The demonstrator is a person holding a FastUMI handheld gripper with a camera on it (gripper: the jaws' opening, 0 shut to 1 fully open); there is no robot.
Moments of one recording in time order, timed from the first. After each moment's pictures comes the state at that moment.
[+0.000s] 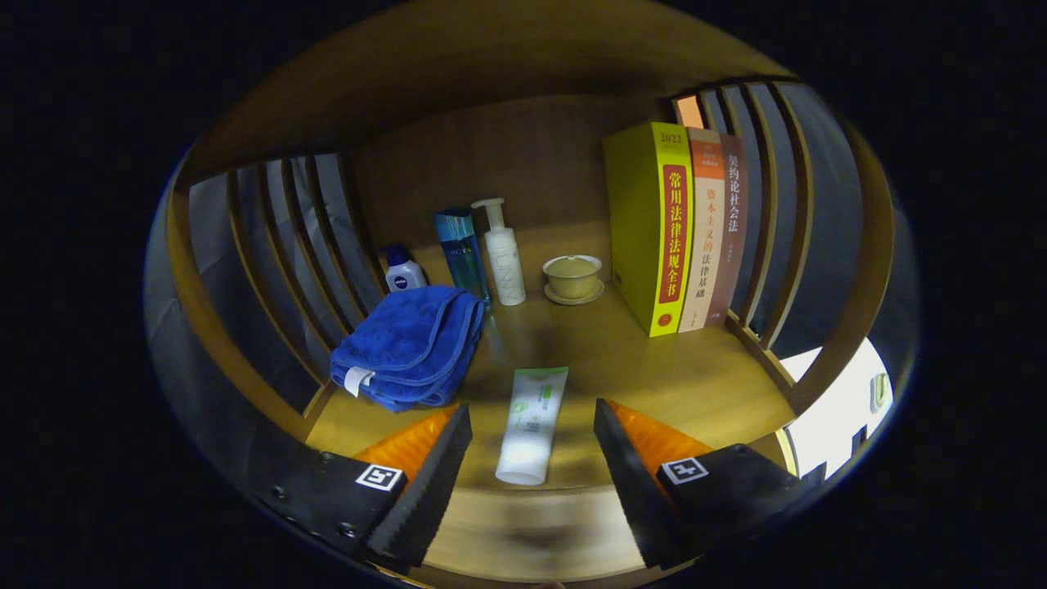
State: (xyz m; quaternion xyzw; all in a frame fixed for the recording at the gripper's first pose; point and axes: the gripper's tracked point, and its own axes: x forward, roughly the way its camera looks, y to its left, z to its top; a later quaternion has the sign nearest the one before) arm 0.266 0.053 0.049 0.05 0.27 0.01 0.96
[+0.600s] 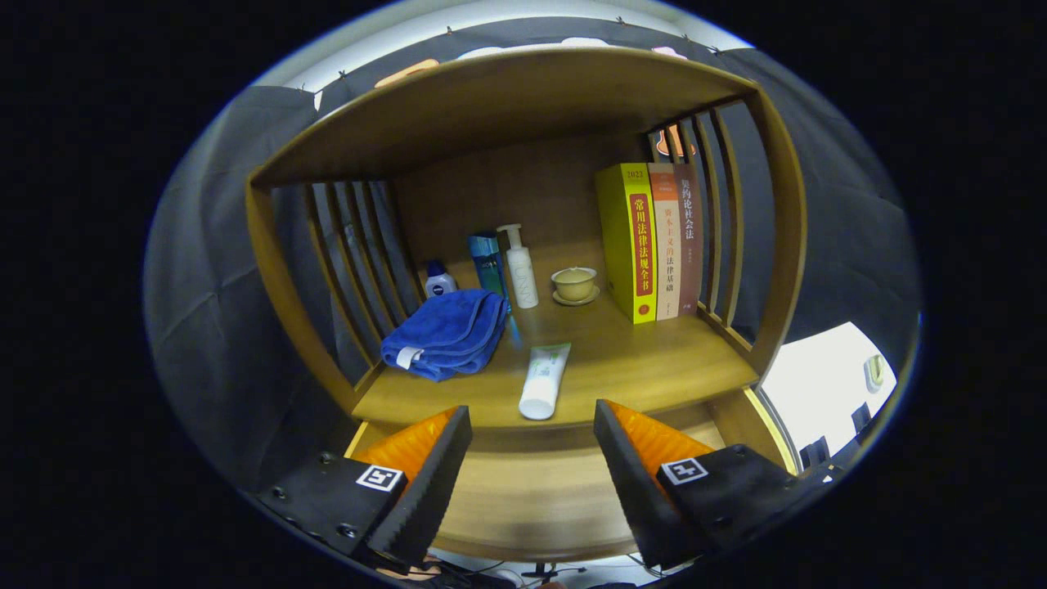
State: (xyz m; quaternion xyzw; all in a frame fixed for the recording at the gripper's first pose) arm 0.158 0.063 0.062 0.05 0.22 0.02 0.97
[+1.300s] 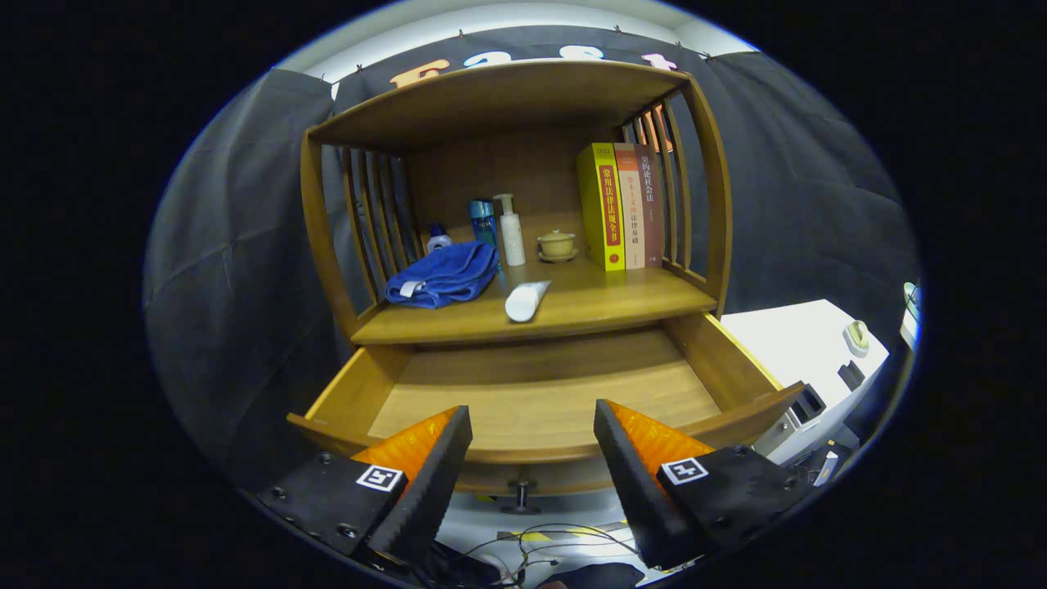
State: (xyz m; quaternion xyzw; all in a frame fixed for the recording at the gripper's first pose) arm 0.056 0.055 -0.021 0.03 0.21 -0.01 0.98
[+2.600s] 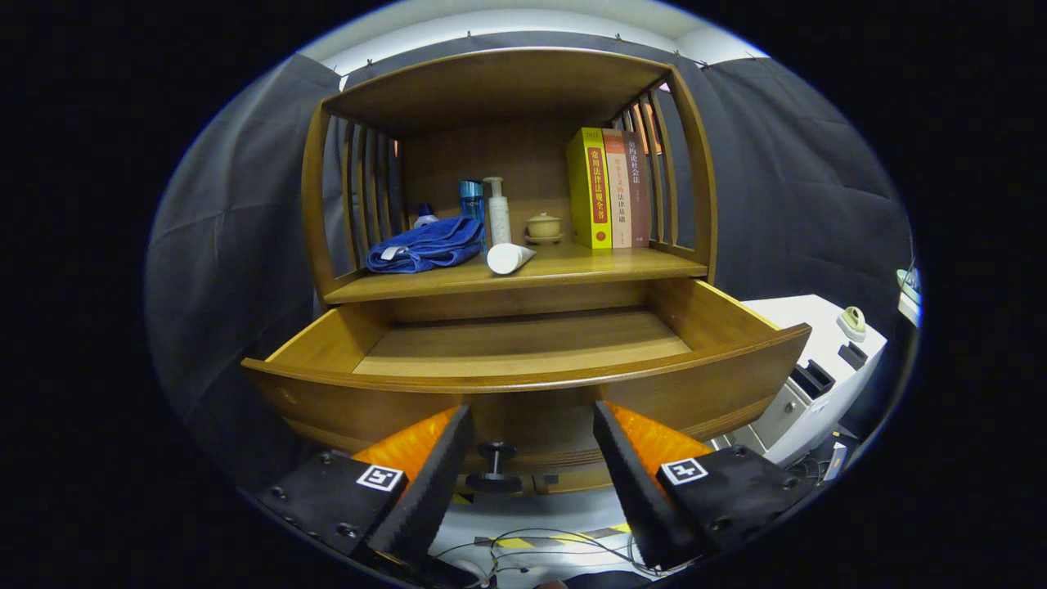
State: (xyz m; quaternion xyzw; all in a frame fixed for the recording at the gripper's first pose) arm 0.067 0.044 -0.082 0.01 0.18 -0.03 0.98
